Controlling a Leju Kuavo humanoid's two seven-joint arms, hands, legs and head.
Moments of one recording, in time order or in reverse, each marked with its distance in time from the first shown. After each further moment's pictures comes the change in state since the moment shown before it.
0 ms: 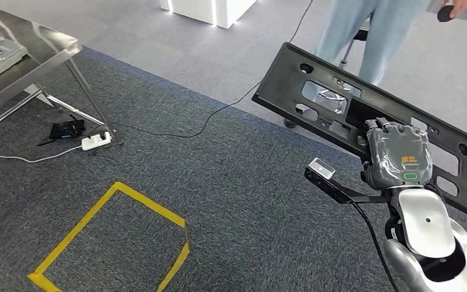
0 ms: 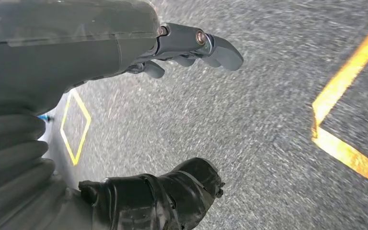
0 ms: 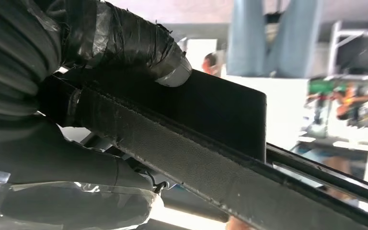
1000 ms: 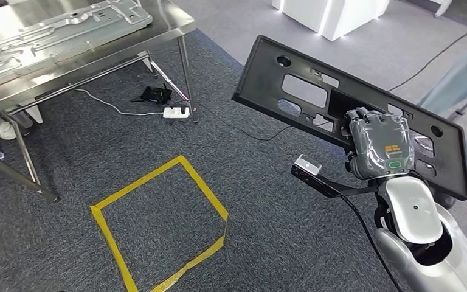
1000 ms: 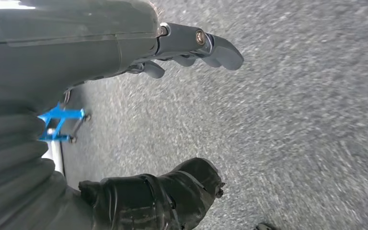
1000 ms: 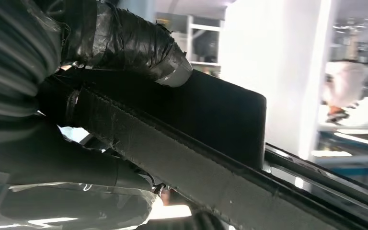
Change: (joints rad) left arm -0.002 -0.023 0.000 0.001 0.027 -0.001 0.029; right arm -0.114 -0.027 0.116 0.062 -0.053 -0.083 -0.025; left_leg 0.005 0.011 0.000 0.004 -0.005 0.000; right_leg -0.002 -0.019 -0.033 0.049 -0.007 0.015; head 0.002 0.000
